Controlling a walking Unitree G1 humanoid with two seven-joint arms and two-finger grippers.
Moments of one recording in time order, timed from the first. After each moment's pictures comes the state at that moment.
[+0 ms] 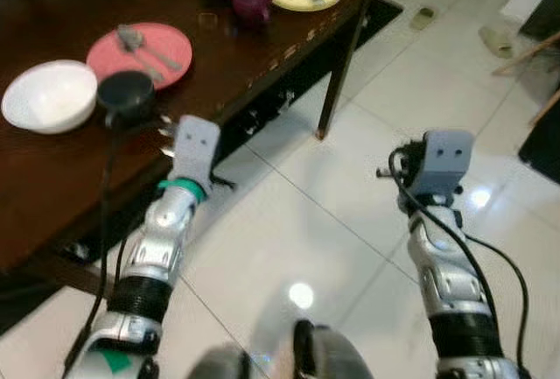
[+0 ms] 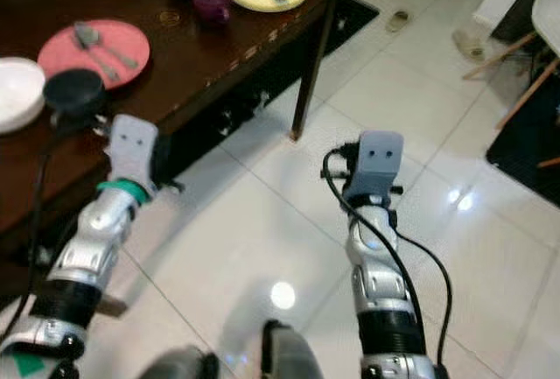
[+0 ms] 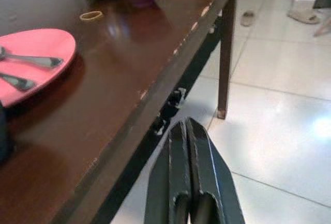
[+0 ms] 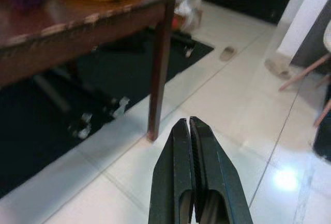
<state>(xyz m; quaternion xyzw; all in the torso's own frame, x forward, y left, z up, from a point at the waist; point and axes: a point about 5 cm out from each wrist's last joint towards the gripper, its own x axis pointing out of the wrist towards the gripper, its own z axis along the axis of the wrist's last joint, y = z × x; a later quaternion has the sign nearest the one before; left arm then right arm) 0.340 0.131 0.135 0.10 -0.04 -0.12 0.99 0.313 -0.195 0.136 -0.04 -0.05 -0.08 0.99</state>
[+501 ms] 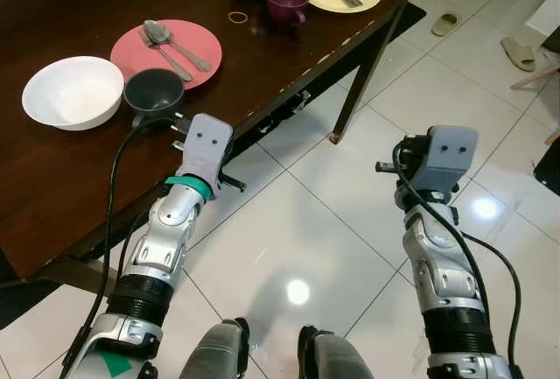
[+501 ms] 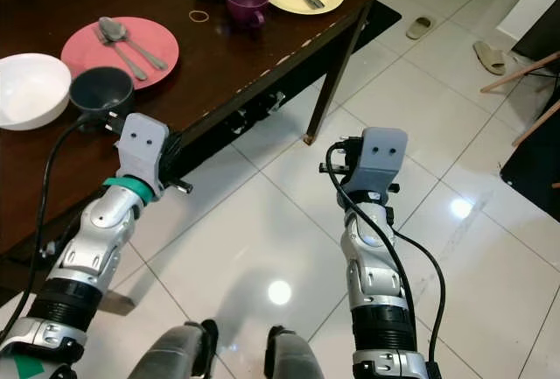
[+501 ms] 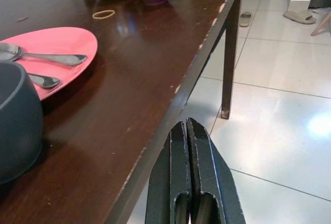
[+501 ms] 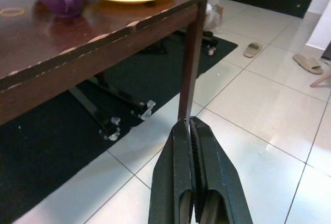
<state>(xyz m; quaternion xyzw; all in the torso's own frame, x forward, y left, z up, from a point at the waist) 0.334 0.124 0.134 0.11 -0.05 -0.15 0.98 0.314 -0.190 0.136 0.01 -0.05 -0.08 1.00</state>
